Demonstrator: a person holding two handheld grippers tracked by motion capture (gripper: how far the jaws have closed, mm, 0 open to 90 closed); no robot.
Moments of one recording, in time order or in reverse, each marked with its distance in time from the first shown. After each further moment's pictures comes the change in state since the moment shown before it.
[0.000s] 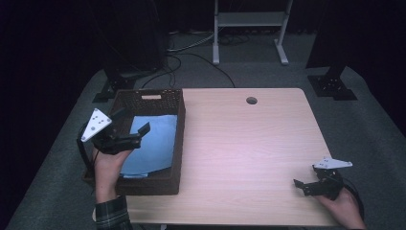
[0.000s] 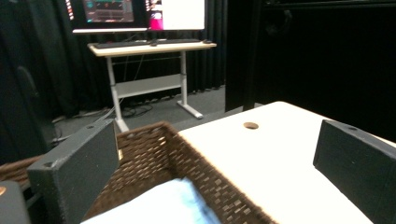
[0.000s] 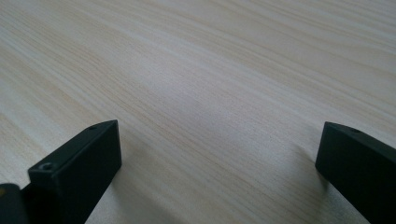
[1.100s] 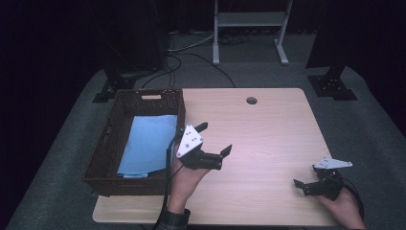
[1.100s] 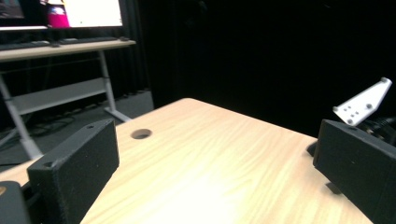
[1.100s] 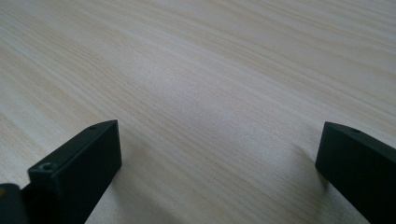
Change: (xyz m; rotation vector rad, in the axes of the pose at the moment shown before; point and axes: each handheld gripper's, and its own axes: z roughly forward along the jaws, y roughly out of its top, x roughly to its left) left arm -0.164 -0.031 0.101 0.007 -0.281 0.046; right arm 0.000 0.000 0.000 0.000 0.000 0.001
